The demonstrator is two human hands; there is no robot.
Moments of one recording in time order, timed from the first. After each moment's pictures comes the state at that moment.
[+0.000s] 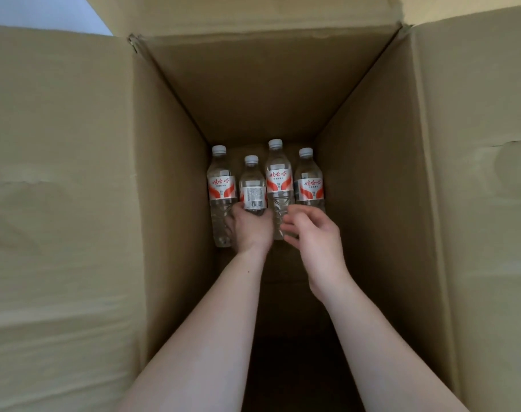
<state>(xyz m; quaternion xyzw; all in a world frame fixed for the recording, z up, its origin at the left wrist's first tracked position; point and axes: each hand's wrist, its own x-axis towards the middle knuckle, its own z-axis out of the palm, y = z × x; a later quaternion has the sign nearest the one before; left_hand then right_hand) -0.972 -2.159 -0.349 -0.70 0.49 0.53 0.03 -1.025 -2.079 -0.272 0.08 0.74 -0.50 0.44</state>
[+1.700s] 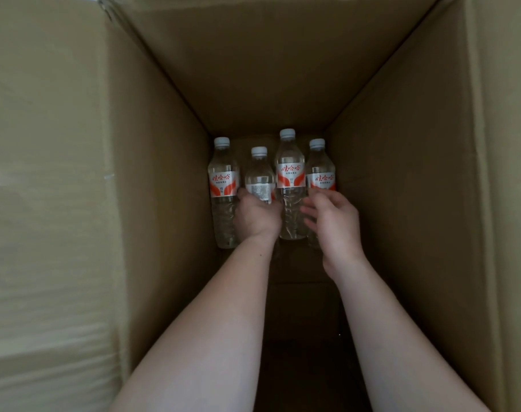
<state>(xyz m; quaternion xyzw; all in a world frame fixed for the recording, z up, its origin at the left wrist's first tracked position) -0.992 -2.175 -0.373 -0.69 0.53 0.48 0.05 -1.055 -2.094 -0.307 0.13 0.74 -0.51 0.41</state>
